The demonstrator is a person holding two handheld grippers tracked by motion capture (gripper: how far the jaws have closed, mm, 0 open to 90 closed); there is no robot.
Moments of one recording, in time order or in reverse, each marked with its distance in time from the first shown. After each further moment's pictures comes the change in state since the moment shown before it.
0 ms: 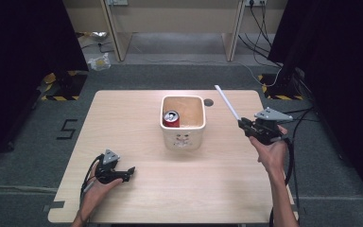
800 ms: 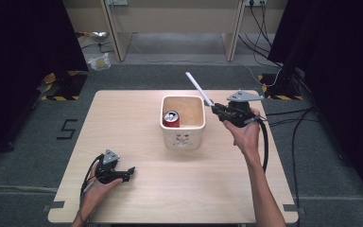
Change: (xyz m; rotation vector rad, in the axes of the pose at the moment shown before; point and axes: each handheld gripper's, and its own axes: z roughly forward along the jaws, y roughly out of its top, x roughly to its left) left arm 0.000 0.000 0.000 0.000 0.001 0.003; right arm 0.042 0.057 0.047 -0.039 0.128 -0.035
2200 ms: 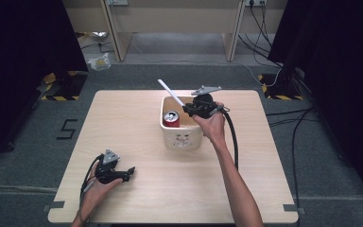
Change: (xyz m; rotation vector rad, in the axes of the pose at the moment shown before) left arm 0.000 0.000 0.000 0.000 -0.001 -0.001; right arm 0.035 0.015 0.097 0.133 0.090 -0.004
